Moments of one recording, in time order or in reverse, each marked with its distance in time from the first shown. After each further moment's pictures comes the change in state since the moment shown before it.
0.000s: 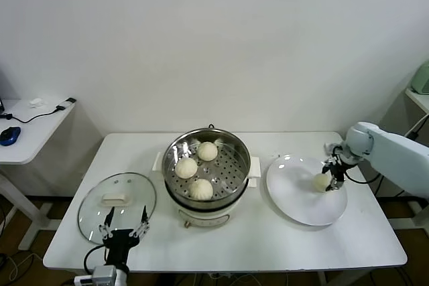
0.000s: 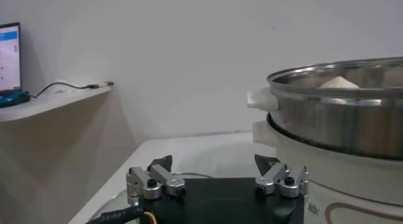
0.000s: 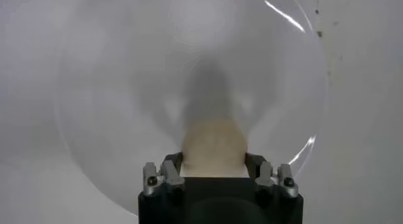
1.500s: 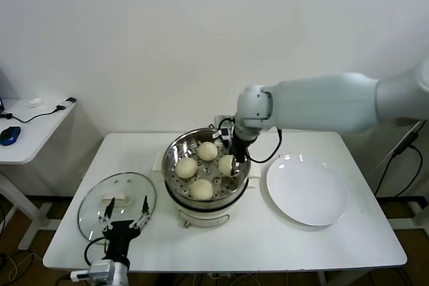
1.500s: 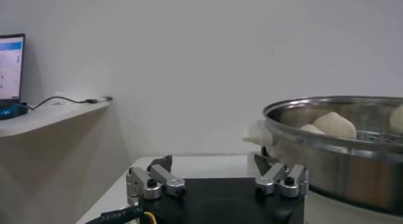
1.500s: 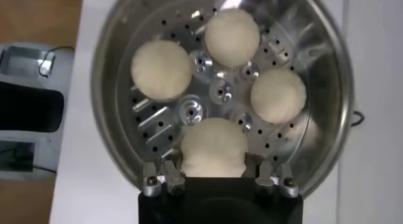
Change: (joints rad) left arm -0.012 -0.011 0.006 -0.063 -0.035 0.010 0.003; right arm 0.553 0.501 -0.524 0.488 0.798 -0.417 0.368
